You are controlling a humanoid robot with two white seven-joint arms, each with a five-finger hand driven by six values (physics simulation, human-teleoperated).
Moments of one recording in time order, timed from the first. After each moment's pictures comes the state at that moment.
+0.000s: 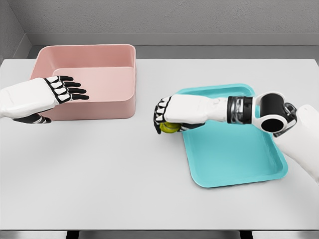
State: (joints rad) left arm -0.45 1.16 -0.55 -1.72 -0.41 -0.61 -0.15; right arm -0.66 -0.52 0.70 -1.58 0.41 -0.61 0.61
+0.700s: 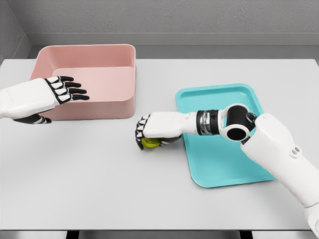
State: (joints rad) left arm -0.45 1.16 -0.55 -1.72 -0.41 -0.61 -0.15; right arm -0.66 -0.37 0.79 -1.42 0.51 -0.61 0.61
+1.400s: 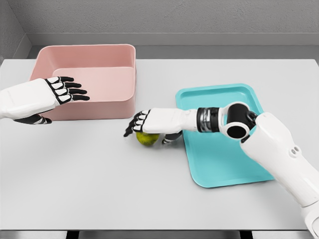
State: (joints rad) left arm -0.45 1.15 -0.55 -1.72 -0.41 -0.61 -0.15; right arm -0.66 -0.35 0.73 -1.43 0.52 -0.61 0.61
